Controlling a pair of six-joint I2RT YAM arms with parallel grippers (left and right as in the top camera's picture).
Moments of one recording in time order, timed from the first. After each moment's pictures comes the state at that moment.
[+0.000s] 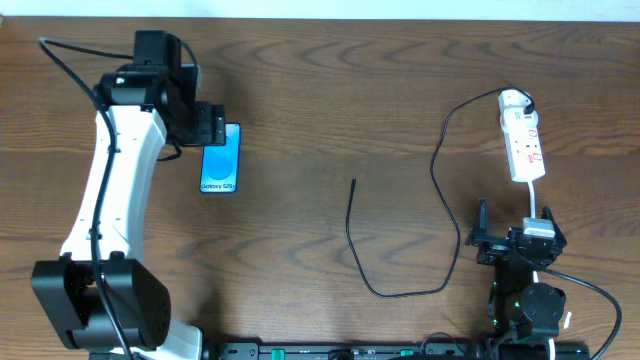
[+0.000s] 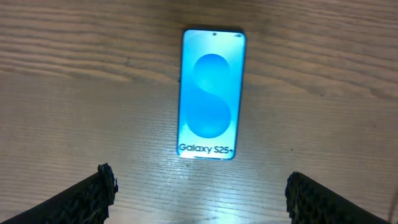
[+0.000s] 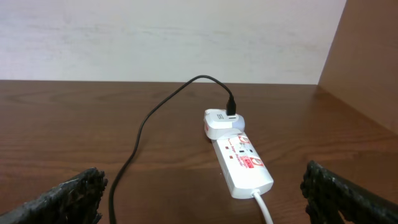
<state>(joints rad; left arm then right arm) 0.01 1.70 1.56 -1.12 0.01 -0.03 -0.02 0.01 0.01 -0.06 0.13 -0.06</state>
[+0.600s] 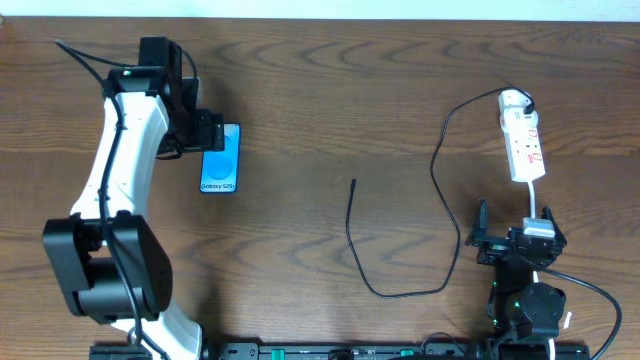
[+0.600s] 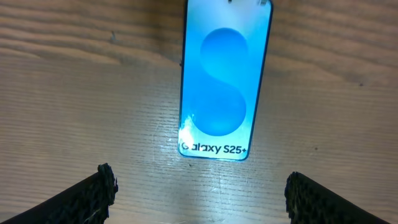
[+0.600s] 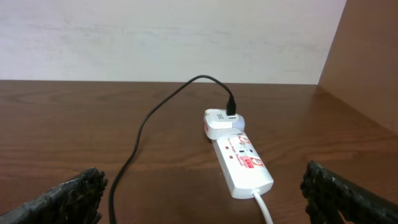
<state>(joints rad) 0.04 1.84 1.56 -1.13 0.03 -0.02 -0.02 0.01 0.01 -0.06 0.13 -0.06</state>
